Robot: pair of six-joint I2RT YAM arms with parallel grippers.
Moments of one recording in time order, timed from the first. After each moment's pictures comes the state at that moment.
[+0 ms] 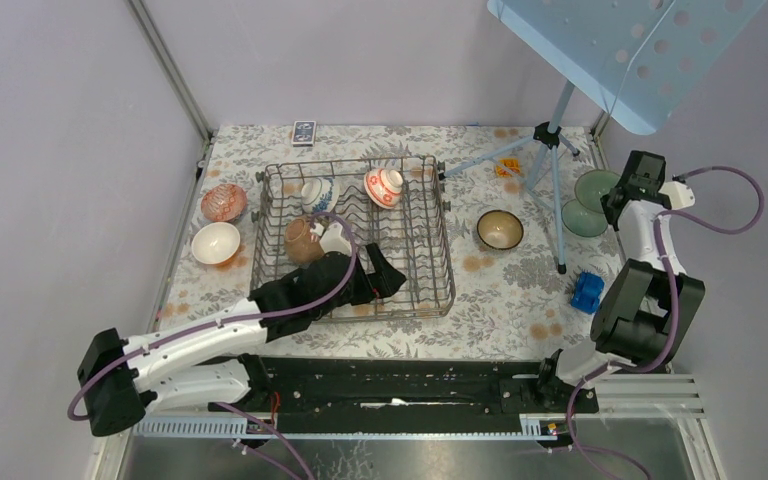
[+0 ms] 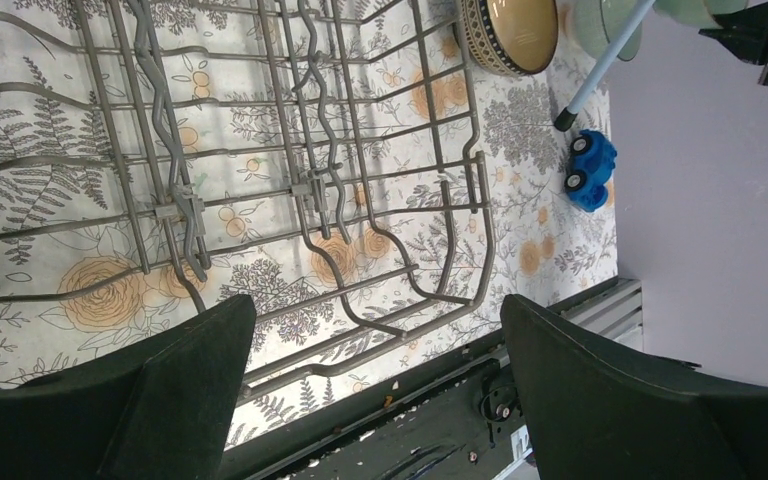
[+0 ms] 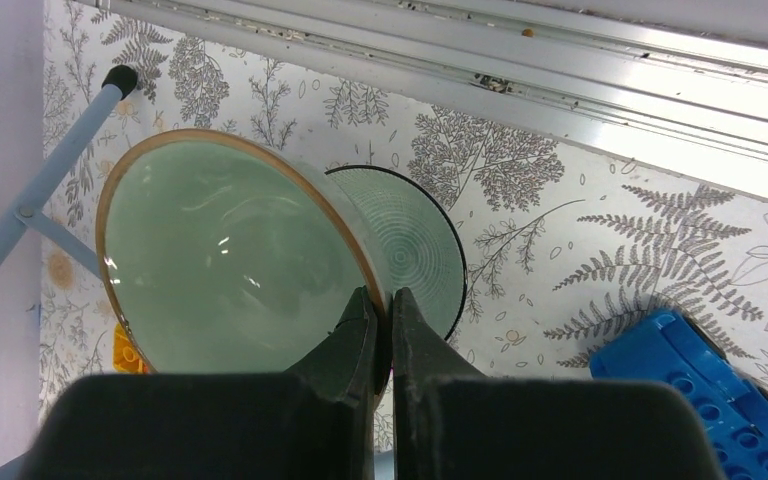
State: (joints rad) left arm -1.01 1.00 0.70 -0.24 -0.28 -1.03; right arm -0.38 1.55 1.19 -0.51 0.32 0.92
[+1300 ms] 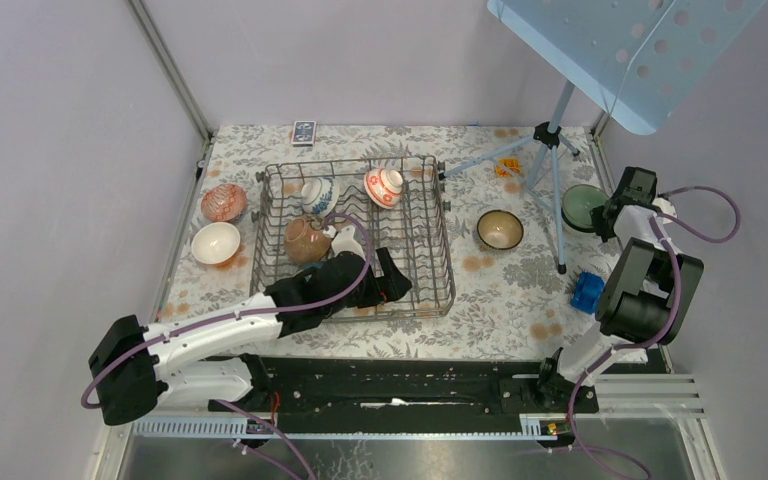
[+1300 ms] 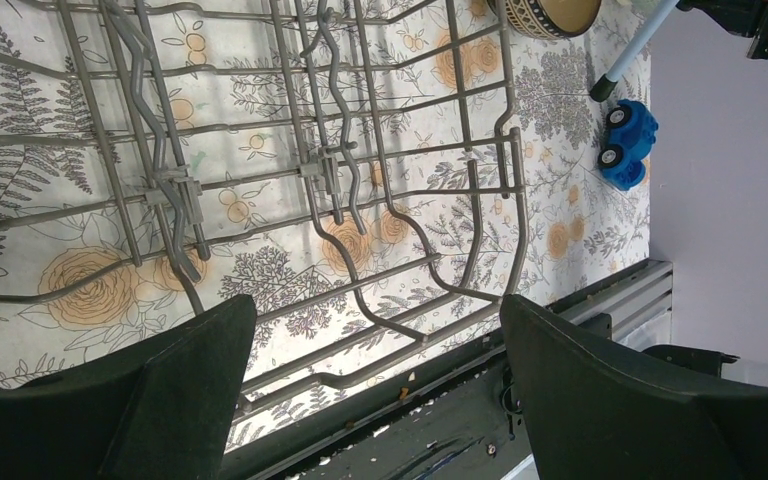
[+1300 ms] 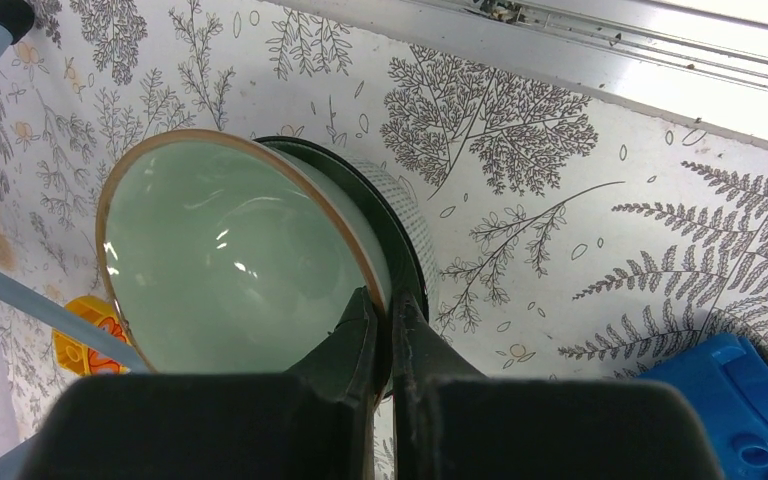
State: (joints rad) left arm -1.01 1.11 0.70 -0.20 -0.23 -1.03; right arm -0.42 1.67 1.10 -0.37 0.17 0.94
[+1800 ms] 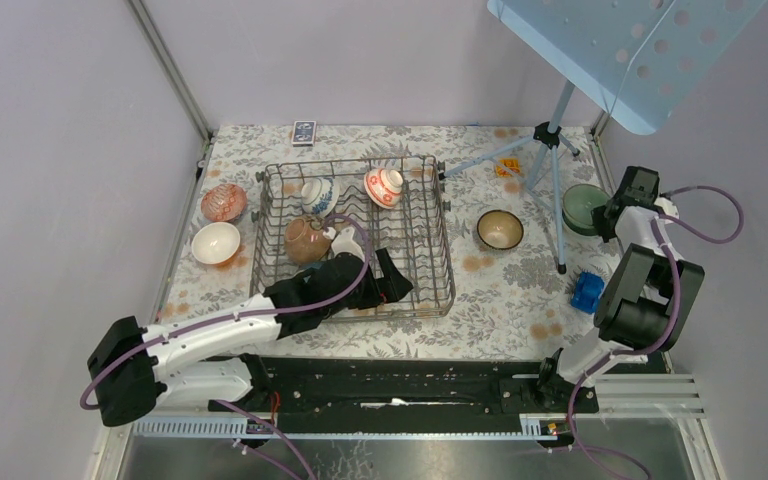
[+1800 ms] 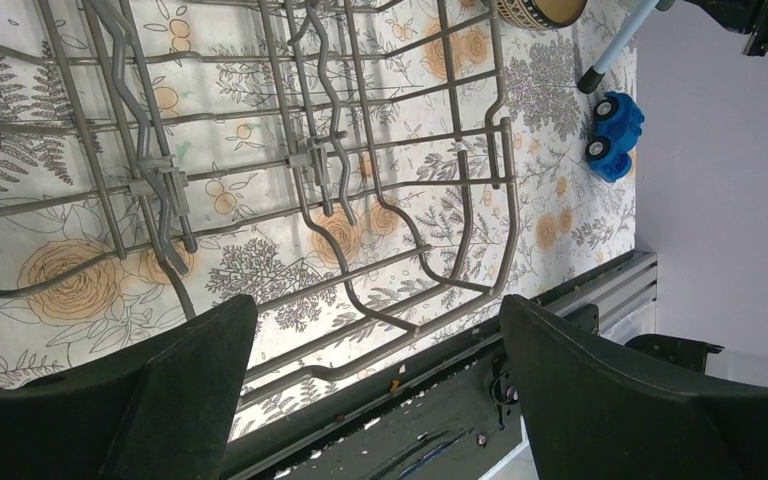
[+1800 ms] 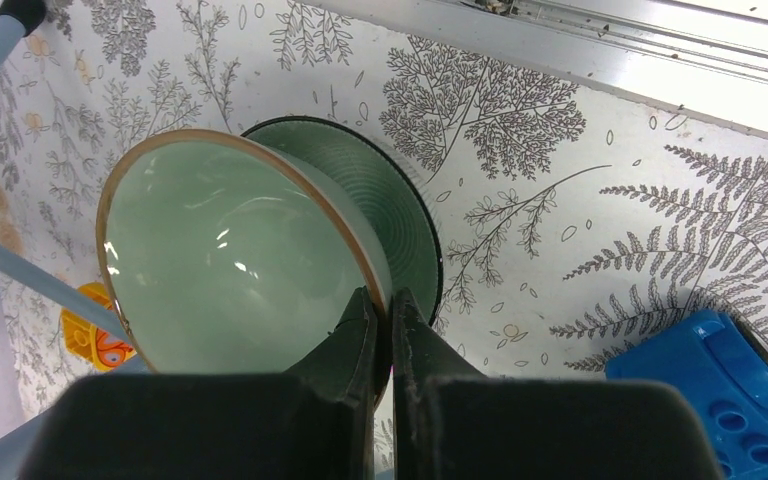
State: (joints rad) left arm -1.01 1.11 0.69 -0.18 -0.21 -1.04; right arm -0.42 1.64 1.10 -0.40 0.17 0.94
